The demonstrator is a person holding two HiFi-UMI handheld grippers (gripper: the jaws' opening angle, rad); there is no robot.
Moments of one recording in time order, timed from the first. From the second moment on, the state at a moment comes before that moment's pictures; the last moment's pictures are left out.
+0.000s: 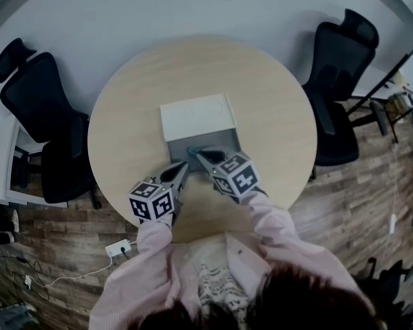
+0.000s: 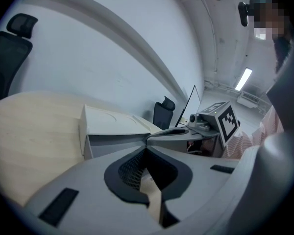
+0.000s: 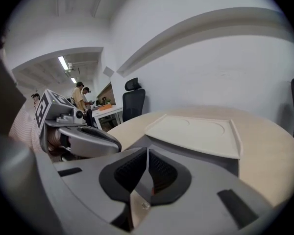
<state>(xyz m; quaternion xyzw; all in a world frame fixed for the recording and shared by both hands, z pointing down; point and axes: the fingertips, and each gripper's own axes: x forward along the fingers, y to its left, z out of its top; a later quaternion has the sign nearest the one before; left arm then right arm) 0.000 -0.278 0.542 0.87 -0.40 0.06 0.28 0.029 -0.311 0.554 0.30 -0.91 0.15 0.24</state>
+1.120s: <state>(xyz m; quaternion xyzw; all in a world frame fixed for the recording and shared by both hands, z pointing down) 0.001 -0.266 0.520 0.90 -0.39 0.04 0.20 0.028 -0.290 0.511 0.30 -0.93 0.14 0.13</state>
